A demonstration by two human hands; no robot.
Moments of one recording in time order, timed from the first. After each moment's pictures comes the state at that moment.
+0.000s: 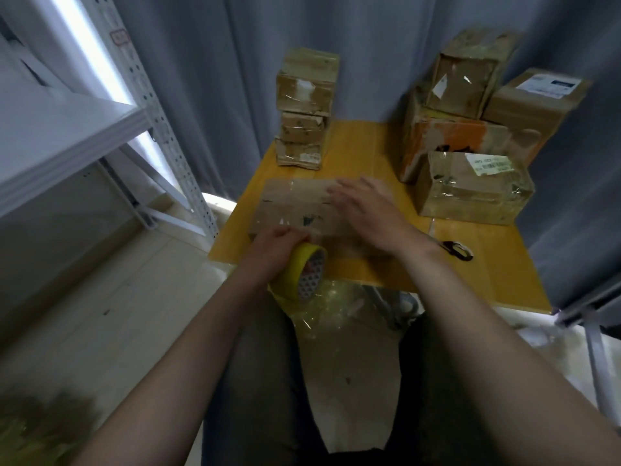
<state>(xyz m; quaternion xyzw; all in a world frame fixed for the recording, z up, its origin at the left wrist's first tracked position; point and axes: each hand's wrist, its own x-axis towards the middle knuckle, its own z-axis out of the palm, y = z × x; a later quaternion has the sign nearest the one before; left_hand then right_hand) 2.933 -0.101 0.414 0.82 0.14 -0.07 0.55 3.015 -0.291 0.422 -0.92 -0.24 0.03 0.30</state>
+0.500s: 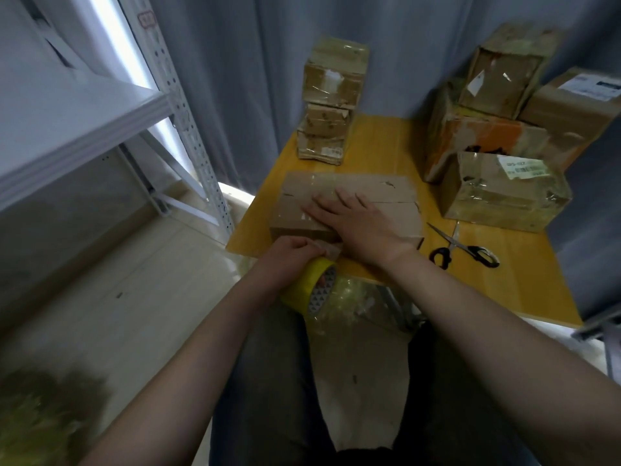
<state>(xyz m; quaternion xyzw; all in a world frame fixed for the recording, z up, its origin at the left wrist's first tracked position) 2.924 -0.088 0.401 0.81 0.13 -0.10 0.57 3.035 -0.243 0.378 -0.92 -0.39 0.03 -0.02</state>
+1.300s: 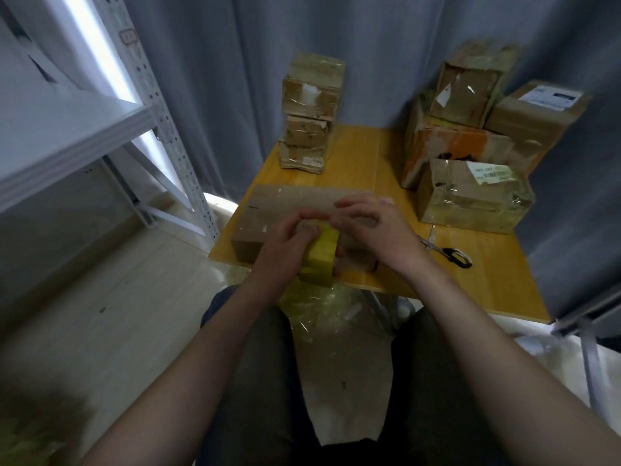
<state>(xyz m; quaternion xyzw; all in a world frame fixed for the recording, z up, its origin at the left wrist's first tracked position) 2.913 -0.128 0.435 0.74 0.06 0.05 0.67 2.992 -0.302 0.415 -0.85 -0.21 0.03 0.48</state>
